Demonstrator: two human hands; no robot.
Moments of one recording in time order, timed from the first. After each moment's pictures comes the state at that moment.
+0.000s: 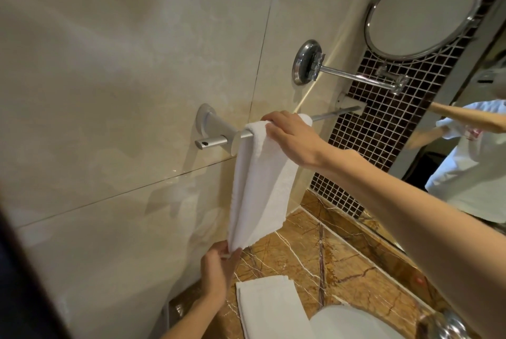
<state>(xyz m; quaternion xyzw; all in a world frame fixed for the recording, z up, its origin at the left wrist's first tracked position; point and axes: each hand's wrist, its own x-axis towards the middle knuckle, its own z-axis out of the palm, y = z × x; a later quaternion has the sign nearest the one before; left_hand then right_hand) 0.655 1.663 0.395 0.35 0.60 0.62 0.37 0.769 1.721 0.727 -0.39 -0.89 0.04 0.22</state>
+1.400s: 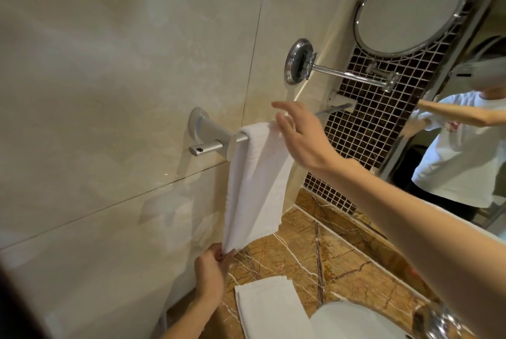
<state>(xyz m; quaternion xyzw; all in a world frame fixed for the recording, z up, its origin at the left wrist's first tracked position) 0.645 1.668 0.396 0.42 0.63 0.59 0.28 0.780 1.727 0.716 -0.40 -0.83 0.05 0.38</state>
